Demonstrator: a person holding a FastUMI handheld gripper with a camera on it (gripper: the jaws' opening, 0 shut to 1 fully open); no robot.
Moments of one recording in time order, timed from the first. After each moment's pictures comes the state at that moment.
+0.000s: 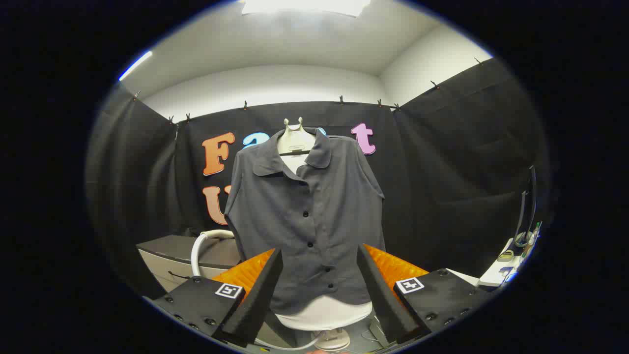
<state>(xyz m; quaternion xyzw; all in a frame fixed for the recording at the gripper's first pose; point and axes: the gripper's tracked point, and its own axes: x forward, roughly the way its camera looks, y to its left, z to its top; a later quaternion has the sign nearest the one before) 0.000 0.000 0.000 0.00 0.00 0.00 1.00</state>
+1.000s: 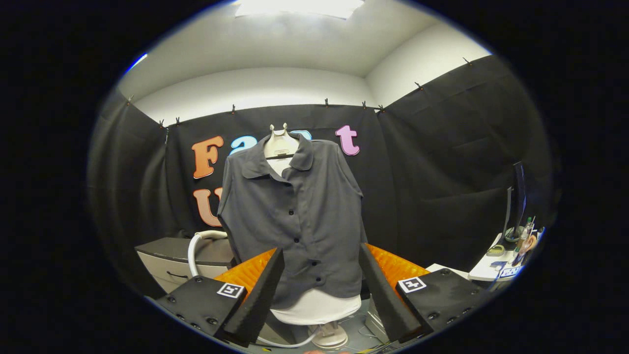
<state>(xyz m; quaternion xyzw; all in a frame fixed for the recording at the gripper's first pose) -0.043 -0.012 0.005 0.01 0.00 -0.03 1.00</state>
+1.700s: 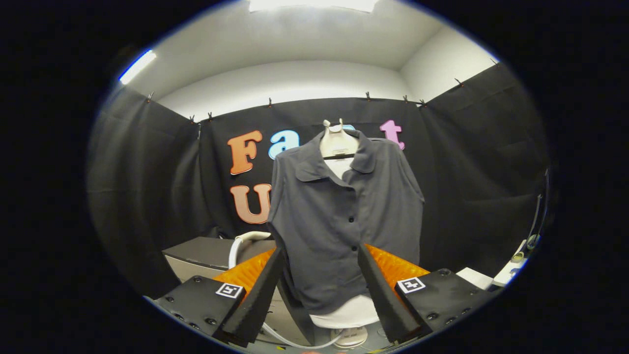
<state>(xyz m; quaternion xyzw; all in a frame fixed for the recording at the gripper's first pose) 0.007 0.120 0.037 -0.01 0.03 0.09 1.00</state>
